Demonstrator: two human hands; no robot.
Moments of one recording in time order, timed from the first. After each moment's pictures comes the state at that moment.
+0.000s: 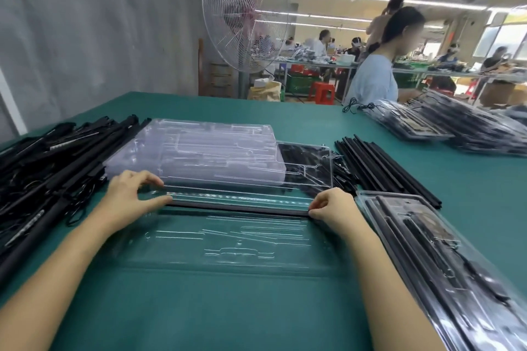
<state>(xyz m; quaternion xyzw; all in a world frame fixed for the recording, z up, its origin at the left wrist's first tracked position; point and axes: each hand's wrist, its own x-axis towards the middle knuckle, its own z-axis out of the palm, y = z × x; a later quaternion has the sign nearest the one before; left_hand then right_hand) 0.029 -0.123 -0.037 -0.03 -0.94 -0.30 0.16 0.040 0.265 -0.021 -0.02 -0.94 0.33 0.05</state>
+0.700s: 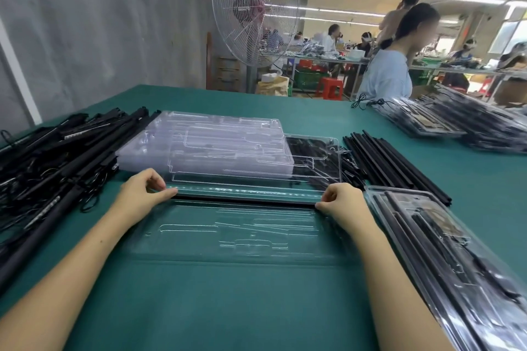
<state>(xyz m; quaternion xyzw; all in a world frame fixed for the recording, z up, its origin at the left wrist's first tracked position) 0.023 -0.118 -0.062 0.01 -0.88 -0.44 0.19 0.041 0.264 -0.029 -0.04 -0.95 0.29 0.09</state>
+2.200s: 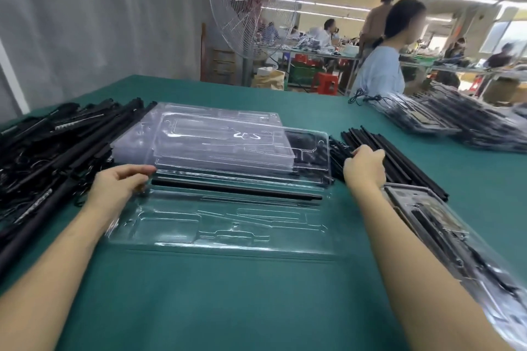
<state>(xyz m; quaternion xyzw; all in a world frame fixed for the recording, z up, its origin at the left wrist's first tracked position) 0.010 -0.160 -0.084 0.07 -0.75 -0.64 0.18 -0.003 0.274 0.003 -0.25 -0.91 0.26 0.22</state>
